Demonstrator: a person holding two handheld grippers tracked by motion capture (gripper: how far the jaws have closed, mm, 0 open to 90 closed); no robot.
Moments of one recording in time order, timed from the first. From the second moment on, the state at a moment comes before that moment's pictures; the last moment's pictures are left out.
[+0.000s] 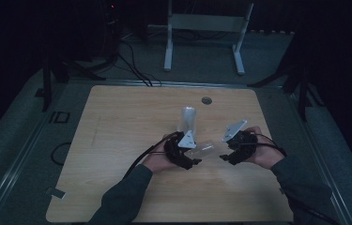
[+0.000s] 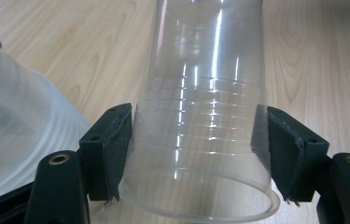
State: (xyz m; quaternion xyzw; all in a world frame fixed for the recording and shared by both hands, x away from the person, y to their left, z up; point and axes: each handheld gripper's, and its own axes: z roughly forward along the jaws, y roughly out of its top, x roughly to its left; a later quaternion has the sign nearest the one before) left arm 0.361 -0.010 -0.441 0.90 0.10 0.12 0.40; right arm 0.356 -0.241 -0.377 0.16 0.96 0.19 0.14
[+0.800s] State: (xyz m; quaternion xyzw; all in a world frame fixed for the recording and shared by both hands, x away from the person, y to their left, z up) left arm 0.350 -0.021 -0.455 0.94 0.04 0.10 0.33; right arm 0.348 -0.214 -0.391 0.08 0.98 0.13 0.10
